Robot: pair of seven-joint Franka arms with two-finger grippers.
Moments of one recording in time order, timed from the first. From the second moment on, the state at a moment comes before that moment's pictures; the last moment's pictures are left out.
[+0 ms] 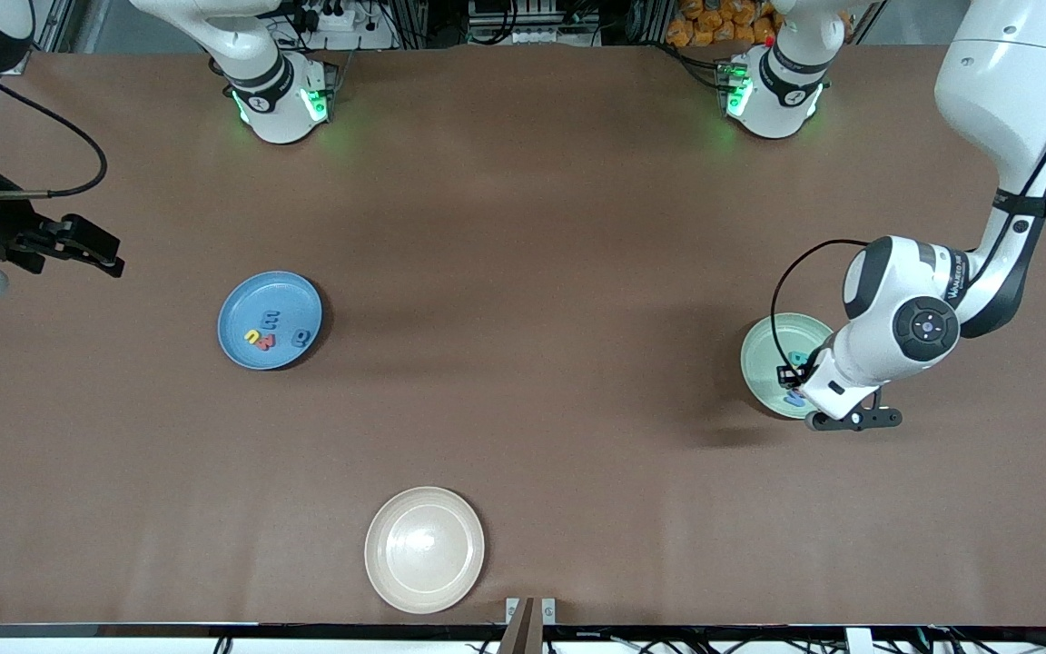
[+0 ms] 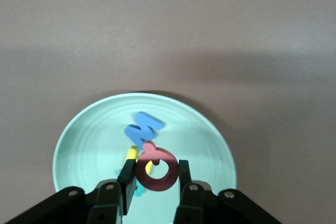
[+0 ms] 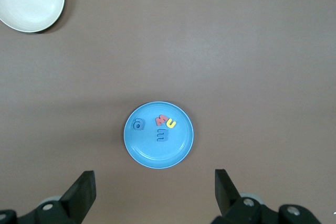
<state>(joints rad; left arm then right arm) 0.23 0.53 -0.38 -1.83 0.28 2.24 -0.33 0.01 0.05 0.03 -1.53 -0.02 1.59 0.10</state>
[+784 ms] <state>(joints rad) 0.25 0.57 -0.33 -1.88 0.28 2.24 -0.31 0.01 0.05 0.03 -1.53 -0.02 1.59 0.10</state>
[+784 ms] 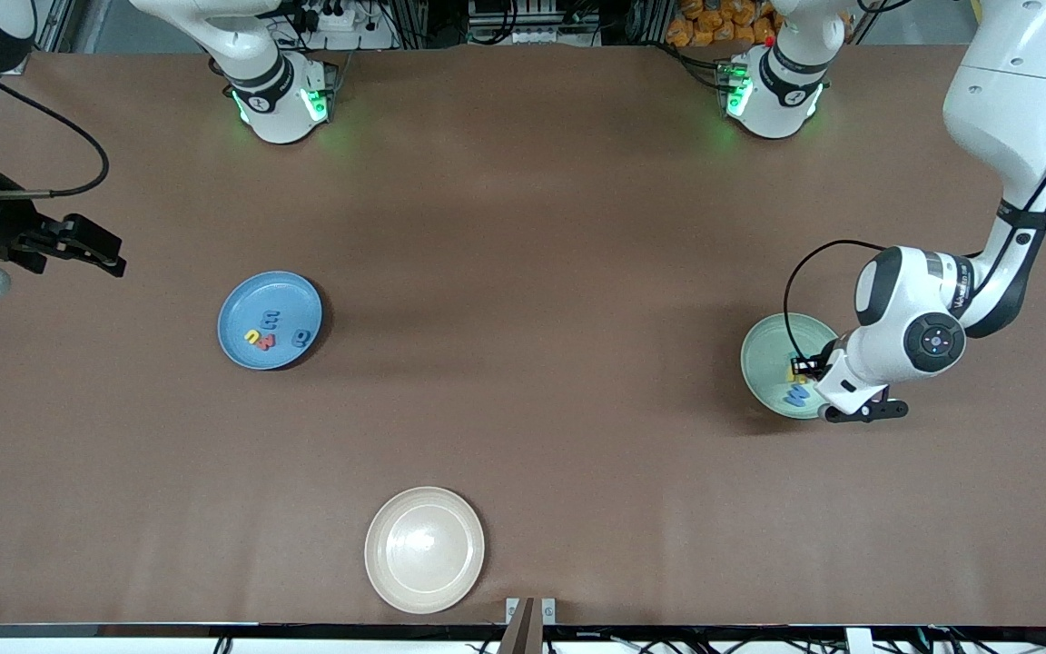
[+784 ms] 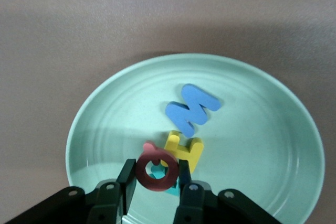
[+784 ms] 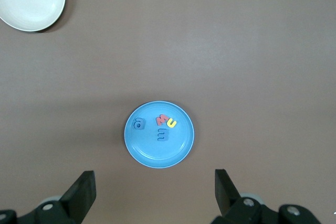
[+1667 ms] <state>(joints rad) 0.23 0.21 -0.48 -1.68 0.17 1.82 -0.31 0.01 0.05 0.03 -1.54 -0.01 1.58 0.10</state>
